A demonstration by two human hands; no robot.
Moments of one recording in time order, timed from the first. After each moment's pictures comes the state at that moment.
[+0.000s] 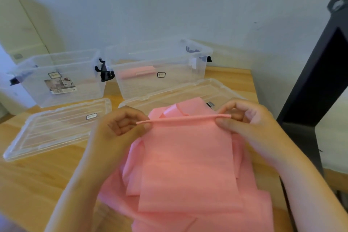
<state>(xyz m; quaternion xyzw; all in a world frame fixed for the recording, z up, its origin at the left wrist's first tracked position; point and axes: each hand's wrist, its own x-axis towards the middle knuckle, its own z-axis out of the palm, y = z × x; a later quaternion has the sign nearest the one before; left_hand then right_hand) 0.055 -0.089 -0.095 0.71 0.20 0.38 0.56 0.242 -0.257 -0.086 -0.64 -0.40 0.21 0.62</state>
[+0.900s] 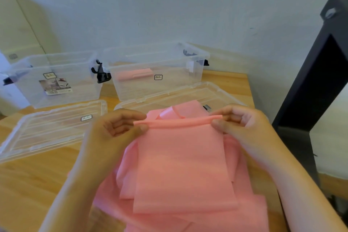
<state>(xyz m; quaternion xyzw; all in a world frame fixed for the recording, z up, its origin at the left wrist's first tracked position) 0.057 -0.085 -0.100 0.71 0.21 0.40 0.53 0.243 -0.253 -0.095 -0.65 -0.39 0.18 0.63</state>
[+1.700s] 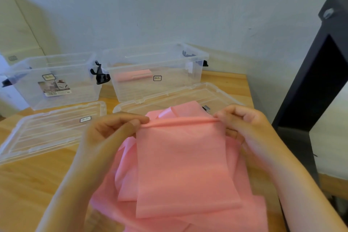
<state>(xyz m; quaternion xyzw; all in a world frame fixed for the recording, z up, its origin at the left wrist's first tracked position) 0.053 -0.091 -0.096 0.70 0.17 0.40 0.56 0.246 -0.255 -0.096 -0.59 -0.33 0.26 0.69</state>
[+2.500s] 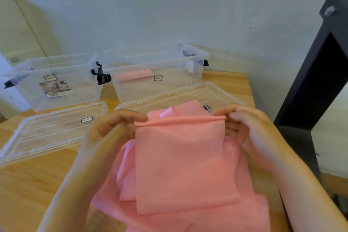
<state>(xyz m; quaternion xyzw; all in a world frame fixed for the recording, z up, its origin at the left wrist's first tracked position) 0.050 -0.088 -0.098 0.68 0.16 0.38 0.61 0.249 -0.254 -0.096 -0.55 -0.32 0.30 0.71</state>
